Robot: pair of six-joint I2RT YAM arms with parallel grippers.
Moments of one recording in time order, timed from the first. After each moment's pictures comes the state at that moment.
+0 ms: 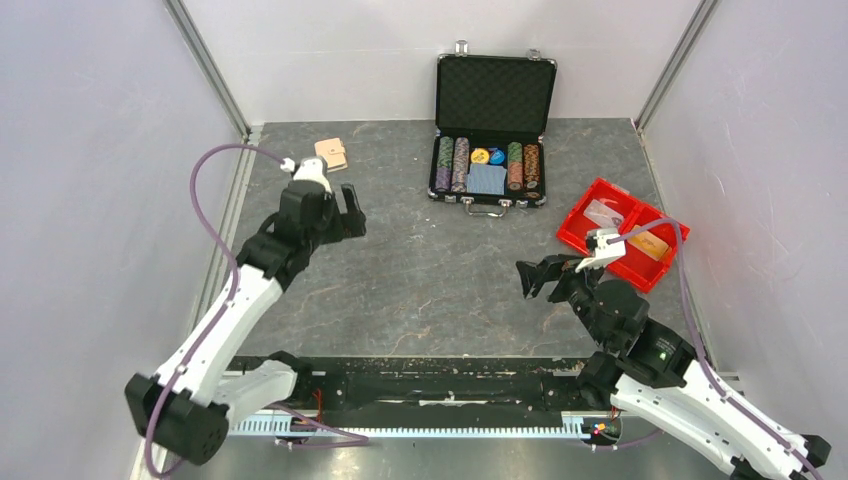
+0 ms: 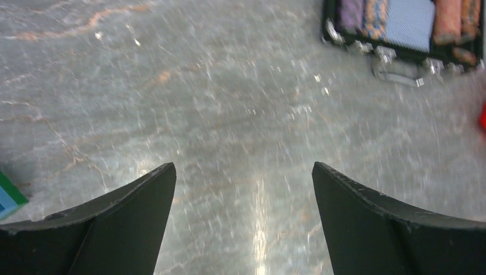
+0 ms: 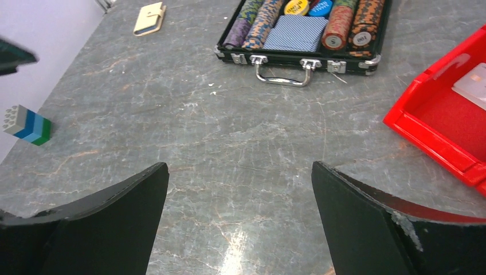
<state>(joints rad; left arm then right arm) -0.44 0.96 0.95 -0.57 -0.22 -0.41 0.86 0.38 0.57 -0.40 0.51 0.40</state>
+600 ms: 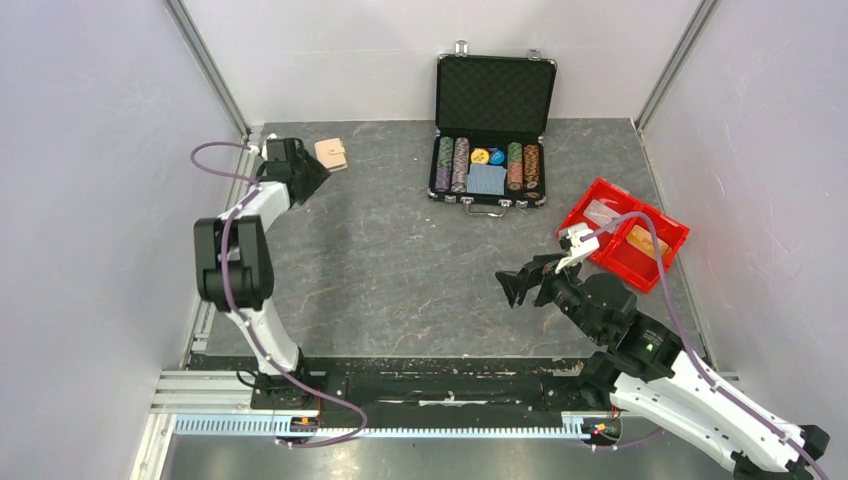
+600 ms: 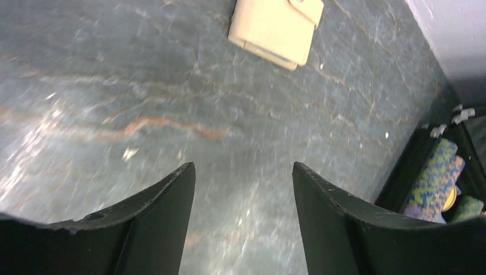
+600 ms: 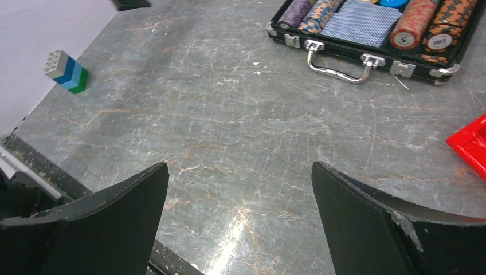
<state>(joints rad) 0.05 1.79 1.23 -0.15 0.00 -0.69 0.86 0.46 0.56 -0.31 0.31 0.34</state>
